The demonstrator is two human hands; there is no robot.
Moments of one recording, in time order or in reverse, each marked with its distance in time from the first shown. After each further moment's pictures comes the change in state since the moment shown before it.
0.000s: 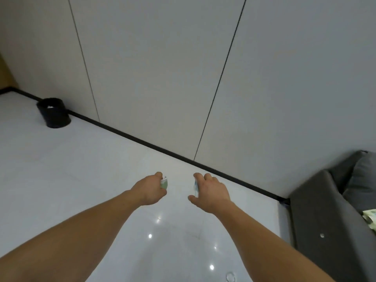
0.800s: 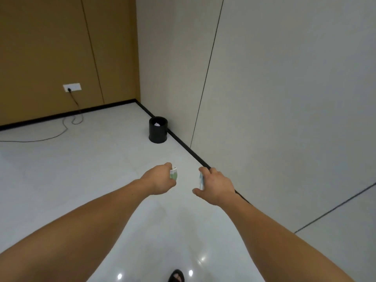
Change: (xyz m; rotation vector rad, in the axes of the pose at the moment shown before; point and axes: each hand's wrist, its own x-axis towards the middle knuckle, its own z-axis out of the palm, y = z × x) left_hand 0.083 -0.372 -0.313 -0.111 0.319 -0.363; right_hand 0.376 -0.426 -0.026 -0.034 0.002 -0.474
